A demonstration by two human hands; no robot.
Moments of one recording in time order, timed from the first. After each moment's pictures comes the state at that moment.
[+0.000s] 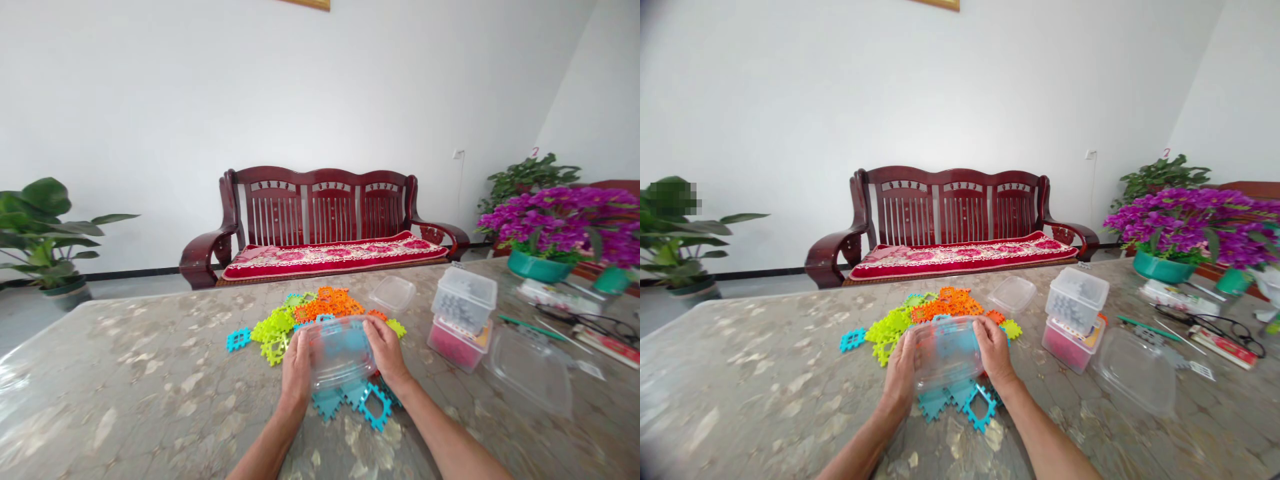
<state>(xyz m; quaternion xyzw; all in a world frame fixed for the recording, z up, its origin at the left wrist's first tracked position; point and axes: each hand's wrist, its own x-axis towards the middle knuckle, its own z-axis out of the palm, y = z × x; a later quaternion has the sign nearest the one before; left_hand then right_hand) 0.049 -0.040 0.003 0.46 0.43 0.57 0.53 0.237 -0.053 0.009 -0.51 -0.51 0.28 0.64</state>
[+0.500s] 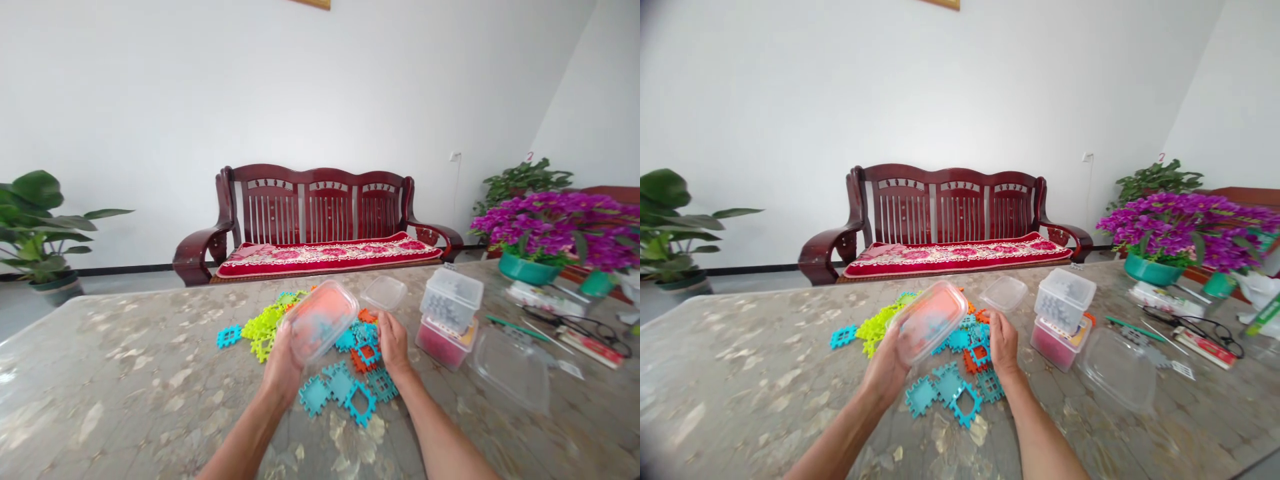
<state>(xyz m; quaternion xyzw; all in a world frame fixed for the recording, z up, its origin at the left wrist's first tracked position) 0.053 -0.045 0.034 0.29 0.35 0.58 0.67 0.277 -0.055 0.009 -0.59 -0.46 0.18 0.64</state>
